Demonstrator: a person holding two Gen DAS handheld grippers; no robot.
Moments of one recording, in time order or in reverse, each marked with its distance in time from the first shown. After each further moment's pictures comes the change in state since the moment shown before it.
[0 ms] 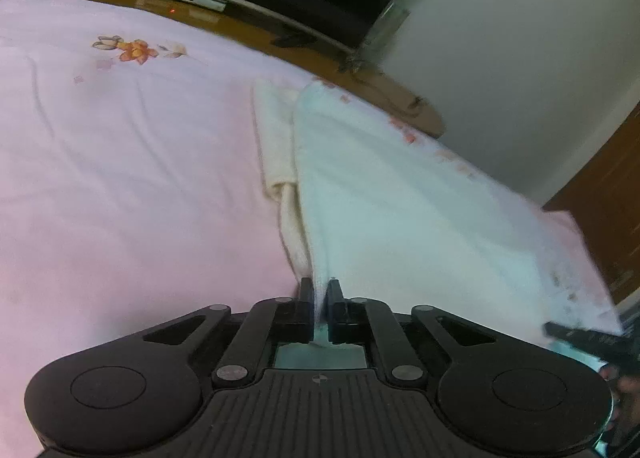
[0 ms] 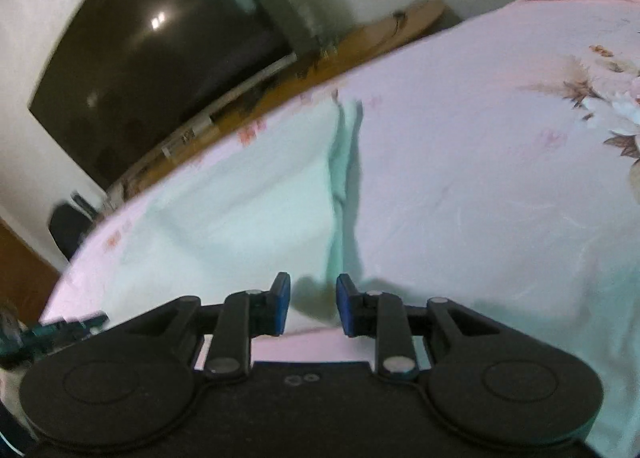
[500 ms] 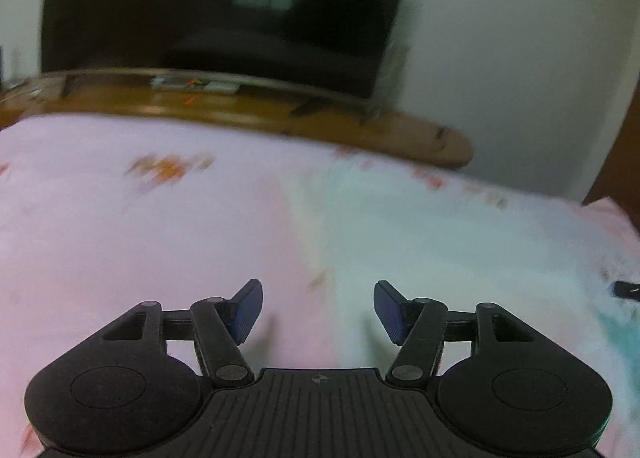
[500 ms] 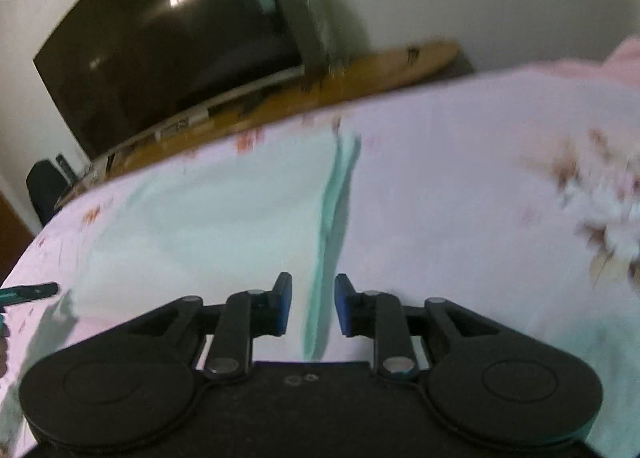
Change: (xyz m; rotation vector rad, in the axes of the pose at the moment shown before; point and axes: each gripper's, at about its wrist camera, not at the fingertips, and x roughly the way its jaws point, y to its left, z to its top) left arm -0.021 -0.037 0.039 0.210 -0.153 0.175; right arm -0.027 0.020 0.023 -0.157 -0.133 -0.090
